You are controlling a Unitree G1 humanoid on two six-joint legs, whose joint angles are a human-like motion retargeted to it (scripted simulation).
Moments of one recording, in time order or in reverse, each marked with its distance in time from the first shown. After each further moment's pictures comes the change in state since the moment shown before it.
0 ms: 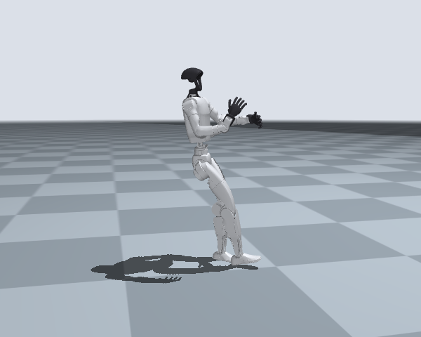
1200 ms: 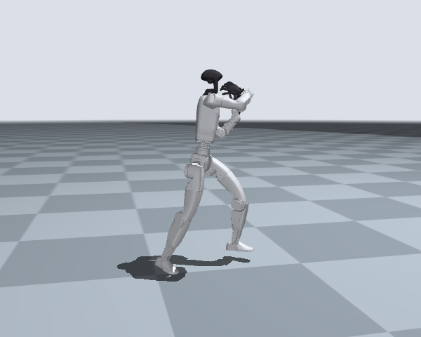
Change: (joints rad) left arm -0.012 -0.307 0.037 -0.984 0.016 -0.593 1.220; right arm -1.036 -0.267 0.368 -0.167 -0.926 -0.281 -1.127; waist 0.577 -0.188 0.023; left_leg -0.605 0.292 0.026 0.594 -0.243 -0.170; right_leg 0.529 -0.151 -0.172 -0.064 -0.168 0.265
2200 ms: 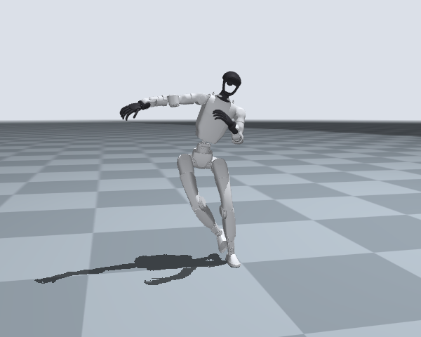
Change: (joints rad) left arm -0.094 0.033 -0.286 0.610 0.485 0.079 -0.801; right arm 1.100 -0.529 -0.731 1.625 0.096 0.711 1.092; waist -0.275 -0.109 -0.009; left_leg 0.138 0.245 0.209 -0.346 0.131 0.033; right_leg -0.818 0.462 -0.216 0.731 0.133 0.000
